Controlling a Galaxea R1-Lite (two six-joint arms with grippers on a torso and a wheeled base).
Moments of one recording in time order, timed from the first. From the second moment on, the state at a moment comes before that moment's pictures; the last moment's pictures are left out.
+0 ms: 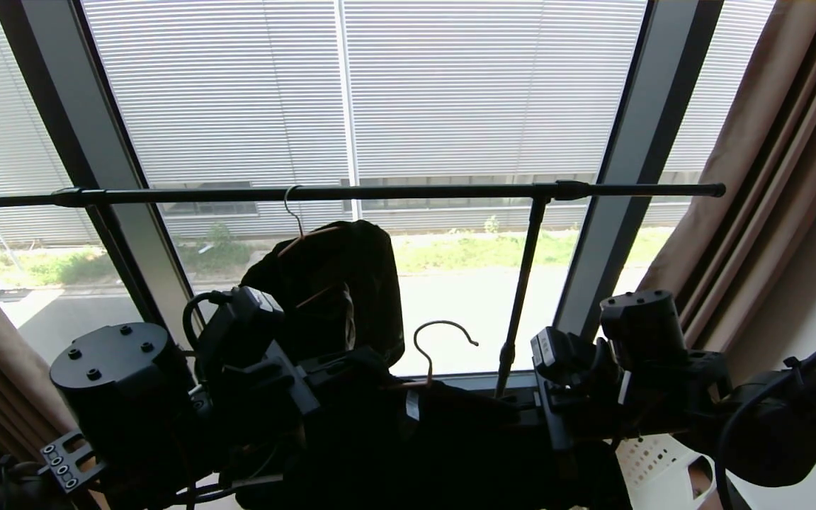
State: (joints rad) left arm -0.57 1.76 -0.31 -1.36 -0.33 -0.03; right arm 0.47 1.90 -0.66 -0.61 0.84 -0.48
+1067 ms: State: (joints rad) left arm -0.61 1.71 -0.31 -1.40 -0.30 -0.04; right arm 0.47 1.95 -0.55 -1.01 0.84 -0.26
